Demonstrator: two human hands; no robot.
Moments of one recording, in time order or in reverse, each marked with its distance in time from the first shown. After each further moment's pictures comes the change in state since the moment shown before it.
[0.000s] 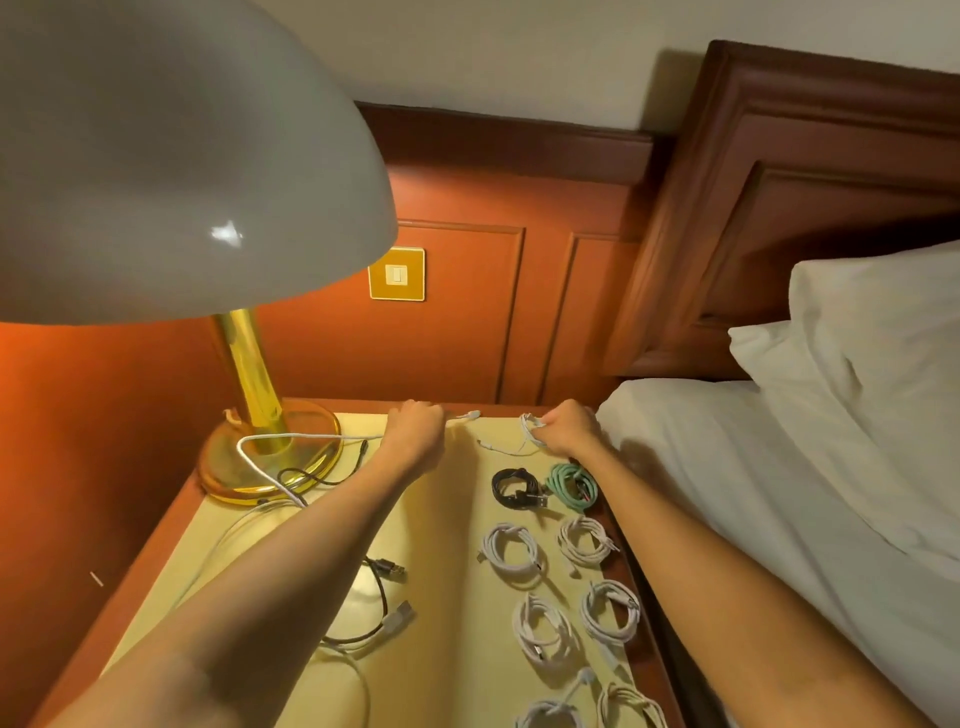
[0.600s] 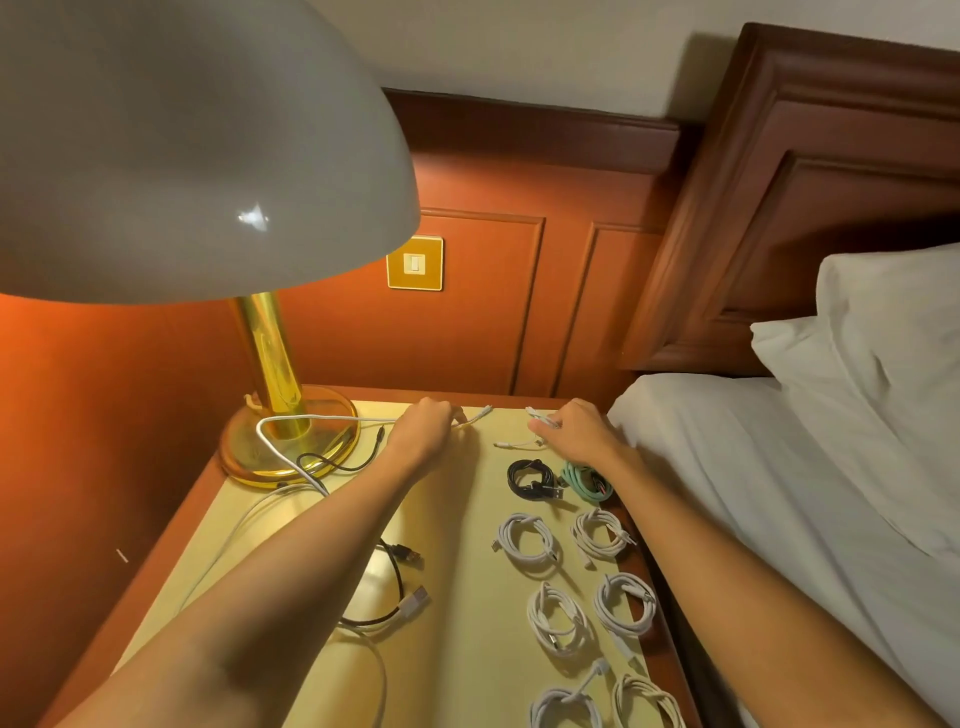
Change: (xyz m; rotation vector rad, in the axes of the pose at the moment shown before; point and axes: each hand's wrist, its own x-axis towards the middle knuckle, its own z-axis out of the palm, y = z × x) left_hand -0.009 -0.015 0.012 -0.202 0.007 0.027; right_hand -0.016 0.003 0.001 -0.093 -0.055 -0.271
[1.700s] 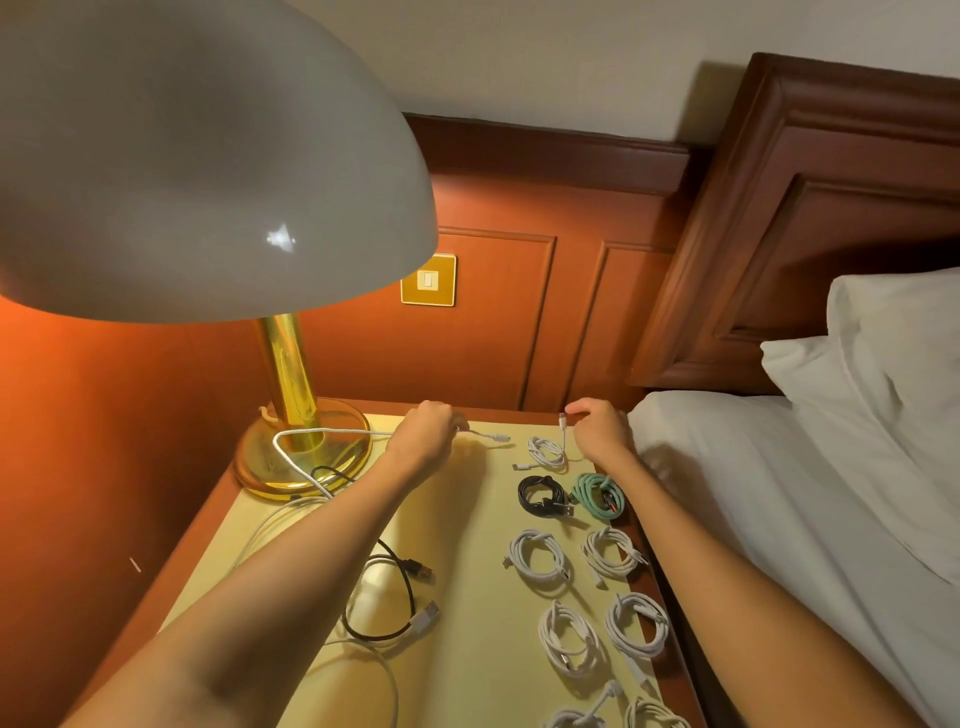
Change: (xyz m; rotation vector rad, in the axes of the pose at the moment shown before) left_hand -0.008 -0.004 -0.027 -0.018 0.066 0.055; right_hand -0.004 -0.013 -0.017 0.240 0.215 0.168
